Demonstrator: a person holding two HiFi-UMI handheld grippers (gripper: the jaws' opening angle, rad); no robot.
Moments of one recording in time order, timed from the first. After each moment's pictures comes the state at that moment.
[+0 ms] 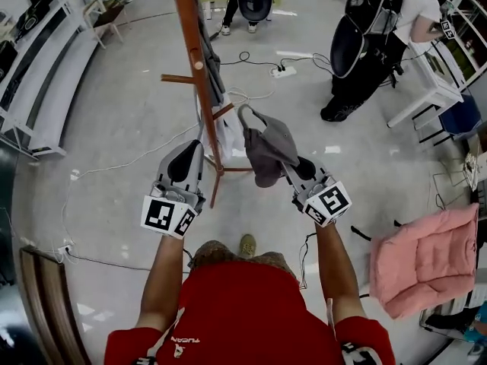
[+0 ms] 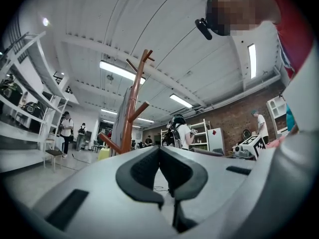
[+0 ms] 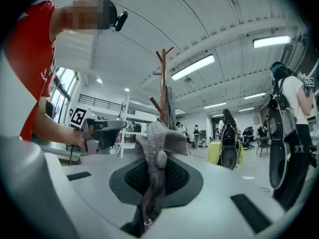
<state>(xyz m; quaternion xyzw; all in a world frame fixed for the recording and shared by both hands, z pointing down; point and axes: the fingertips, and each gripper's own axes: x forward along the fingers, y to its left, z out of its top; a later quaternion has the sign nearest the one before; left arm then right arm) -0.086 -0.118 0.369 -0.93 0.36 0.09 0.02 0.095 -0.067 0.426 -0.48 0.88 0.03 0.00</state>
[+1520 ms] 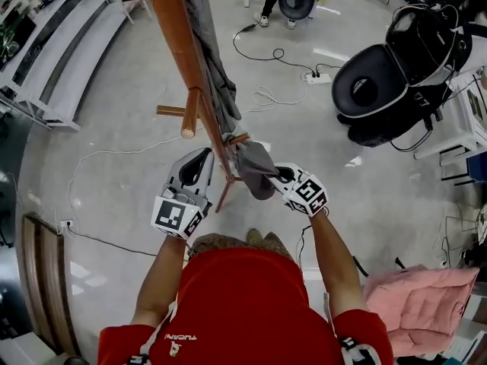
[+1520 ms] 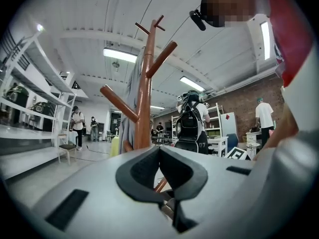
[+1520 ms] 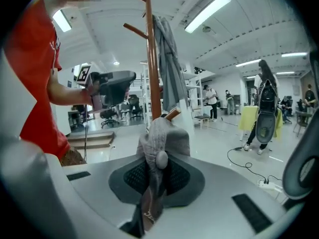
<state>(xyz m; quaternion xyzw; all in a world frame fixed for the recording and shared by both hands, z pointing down) -0.045 -0.236 0.447 -0.91 0.42 0.01 0.00 0.087 -0.219 0.621 -0.28 0.94 -0.08 -0.16</state>
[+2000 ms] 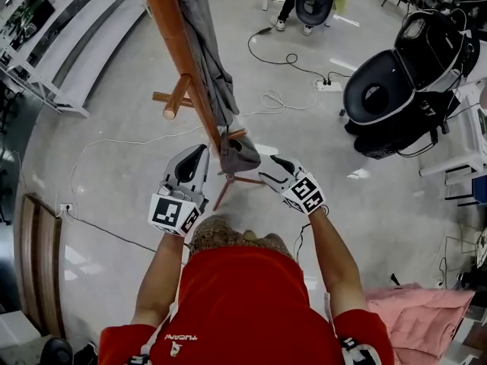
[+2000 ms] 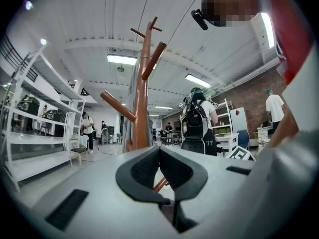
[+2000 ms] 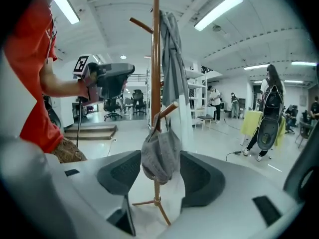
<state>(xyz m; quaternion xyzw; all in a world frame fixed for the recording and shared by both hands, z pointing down) -0.047 -0.222 0.448 -0.88 0.47 0.00 0.01 0.093 -0.224 0.634 -0.26 0.94 -0.05 -0.19</state>
